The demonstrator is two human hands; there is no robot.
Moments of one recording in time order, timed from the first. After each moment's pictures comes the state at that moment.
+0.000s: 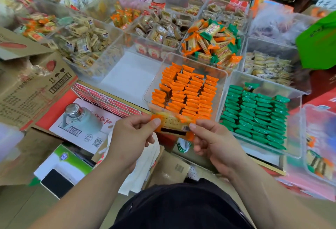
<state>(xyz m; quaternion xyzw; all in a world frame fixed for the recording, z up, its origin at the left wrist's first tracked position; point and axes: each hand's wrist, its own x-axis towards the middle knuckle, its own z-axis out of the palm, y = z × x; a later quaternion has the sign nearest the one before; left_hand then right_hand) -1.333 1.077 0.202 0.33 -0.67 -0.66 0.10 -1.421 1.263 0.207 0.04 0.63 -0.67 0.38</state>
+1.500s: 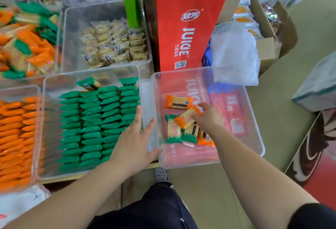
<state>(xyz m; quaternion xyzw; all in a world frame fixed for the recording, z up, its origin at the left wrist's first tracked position) -1.598 1.496 0.068 -0.14 -0.95 -0.08 -0.25 -1.656 1.752 0.001 0.24 0.89 -0.33 0.19</state>
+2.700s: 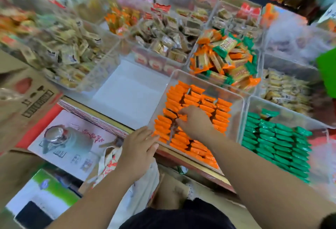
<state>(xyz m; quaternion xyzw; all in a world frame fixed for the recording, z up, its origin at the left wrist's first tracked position) -1.437 0.971 0.026 0.09 -0.96 -0.27 0.03 -1.616 1.130 0.088 -0.28 0.93 -0.16 0.18</state>
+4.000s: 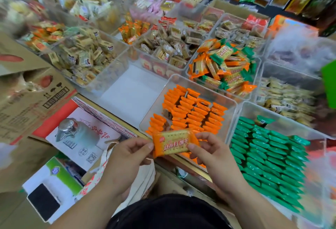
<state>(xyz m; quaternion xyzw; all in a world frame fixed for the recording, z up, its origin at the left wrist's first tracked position) -1.405 1.065 0.177 0.41 -0.60 -0.69 0.08 -1.517 1.241 0.189 -0.04 0.69 -0.64 0.33</state>
